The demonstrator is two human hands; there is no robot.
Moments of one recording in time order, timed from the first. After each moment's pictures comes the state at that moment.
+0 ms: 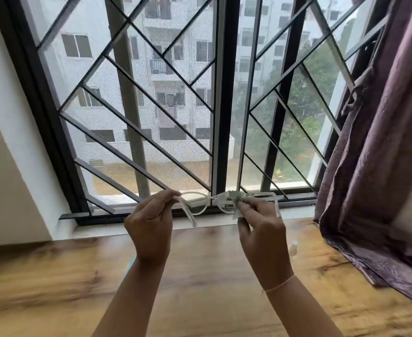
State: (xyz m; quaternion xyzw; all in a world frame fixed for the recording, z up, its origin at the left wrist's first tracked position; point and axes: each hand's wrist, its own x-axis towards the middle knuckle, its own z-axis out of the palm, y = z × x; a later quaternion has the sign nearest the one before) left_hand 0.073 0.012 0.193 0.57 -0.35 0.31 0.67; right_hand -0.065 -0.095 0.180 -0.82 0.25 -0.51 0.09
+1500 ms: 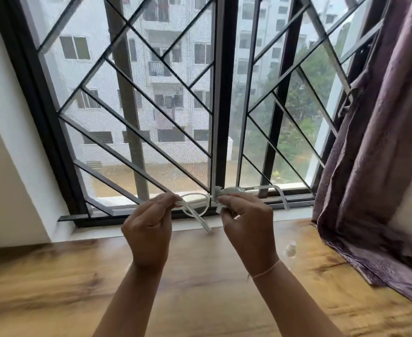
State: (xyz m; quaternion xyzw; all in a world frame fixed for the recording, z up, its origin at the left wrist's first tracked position) left_hand 0.073 0.019 0.190 0.56 -0.40 0.37 0.62; right_hand -0.047 -0.081 0.210 -0.80 0.16 -0.56 0.16
